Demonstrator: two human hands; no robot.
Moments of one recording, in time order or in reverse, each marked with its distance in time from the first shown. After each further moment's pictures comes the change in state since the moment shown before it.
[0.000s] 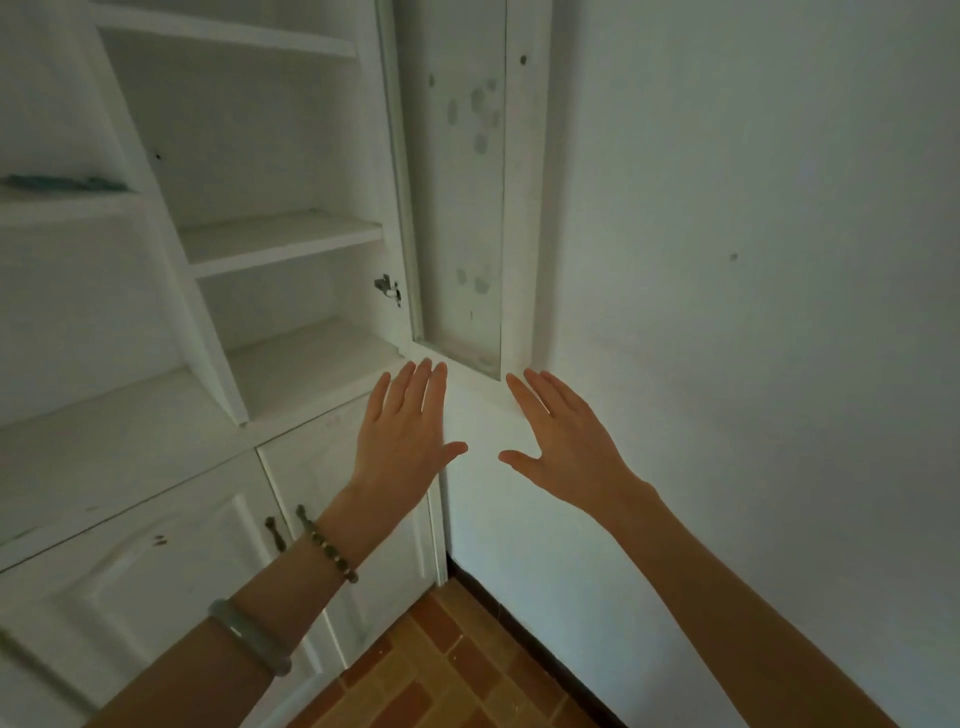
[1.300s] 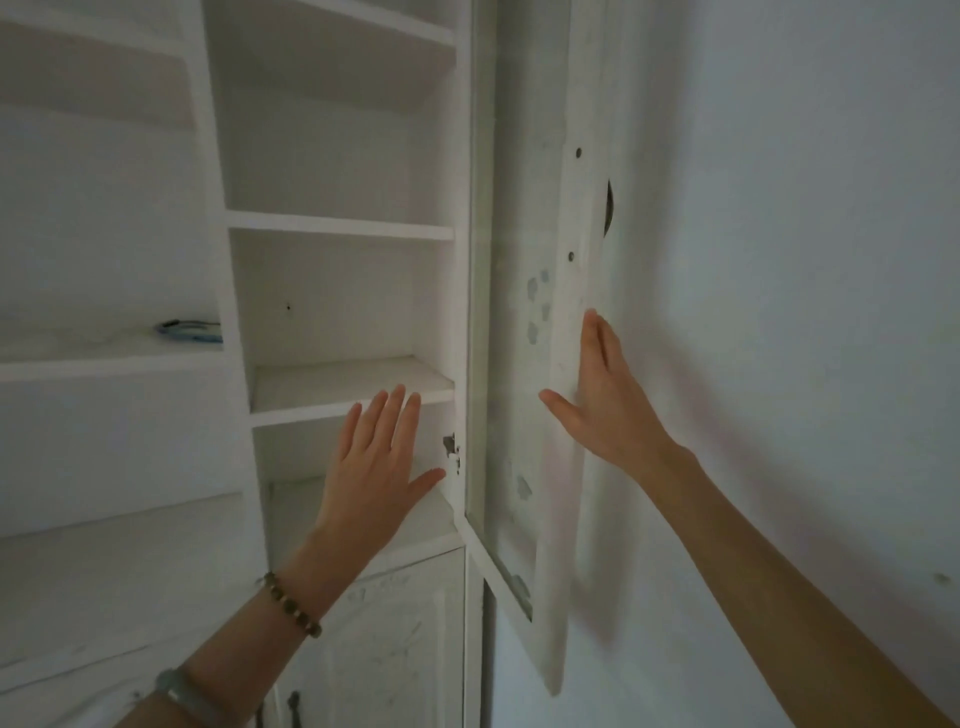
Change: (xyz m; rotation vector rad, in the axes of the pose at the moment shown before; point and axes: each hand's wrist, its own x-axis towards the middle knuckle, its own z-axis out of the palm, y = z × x) left_hand 0.185 -0.072 0.009 0.260 0.217 -0.304; right_hand 0.285 0.116 -0.074 0.282 0.320 -0.221
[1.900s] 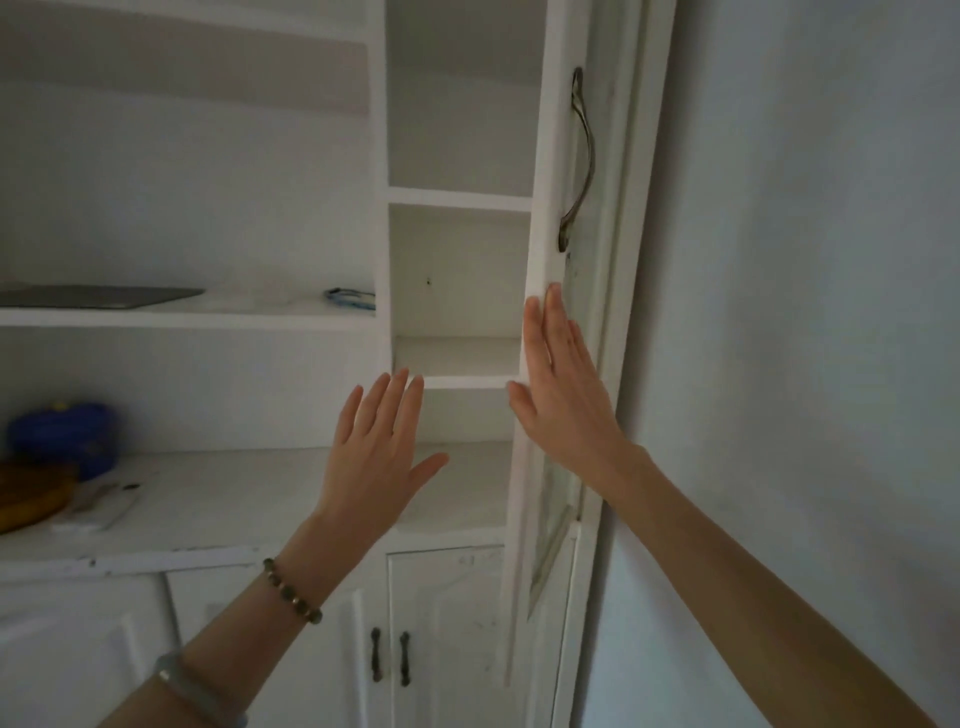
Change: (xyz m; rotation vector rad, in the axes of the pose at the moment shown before) left_hand -0.058 -0.087 -0.028 0.198 -0.062 -0.202; right_hand 0.026 -0.118 0.103 0.038 0.062 -0.427
